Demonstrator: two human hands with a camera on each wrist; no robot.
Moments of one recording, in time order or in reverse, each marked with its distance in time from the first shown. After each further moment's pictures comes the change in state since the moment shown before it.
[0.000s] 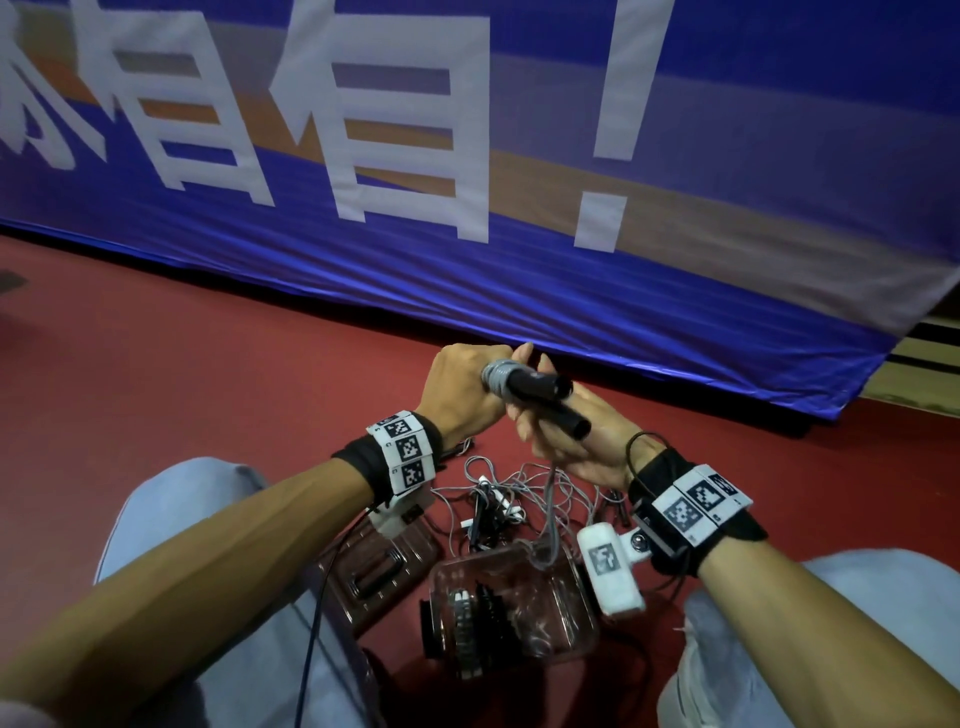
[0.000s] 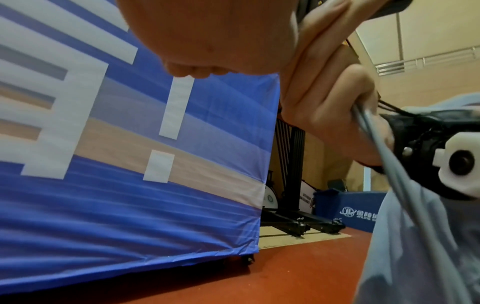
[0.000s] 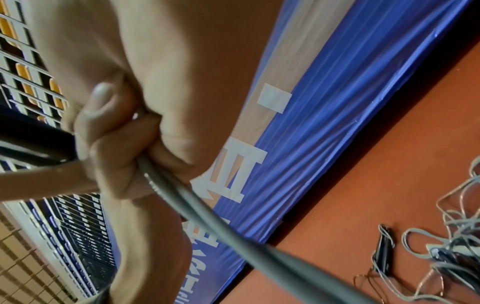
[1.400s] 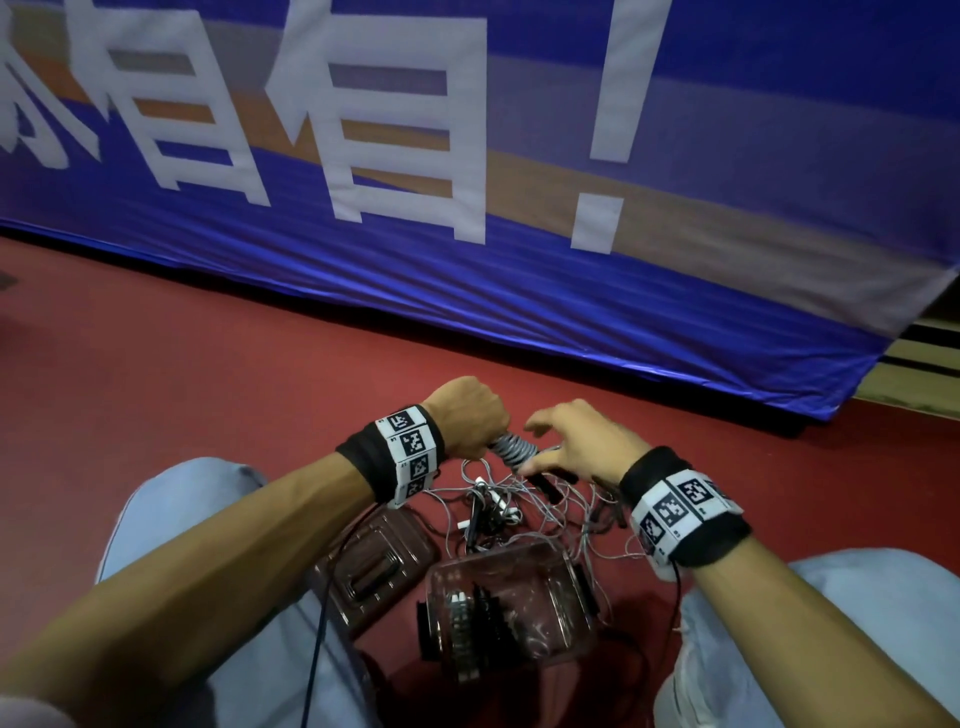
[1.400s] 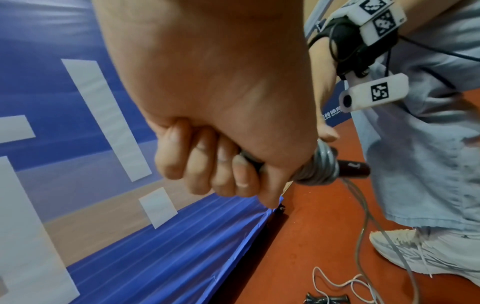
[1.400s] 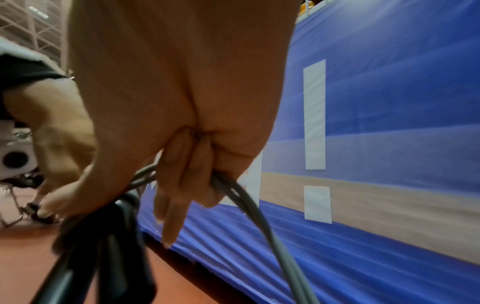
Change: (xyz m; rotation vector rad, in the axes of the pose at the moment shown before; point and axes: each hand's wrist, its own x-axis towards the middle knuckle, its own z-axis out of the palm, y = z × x) left_hand 0.000 -0.004 0.009 1.031 -1.090 0.413; right_hand 0.009 0.013 -0.031 -1.449 0.143 0.089
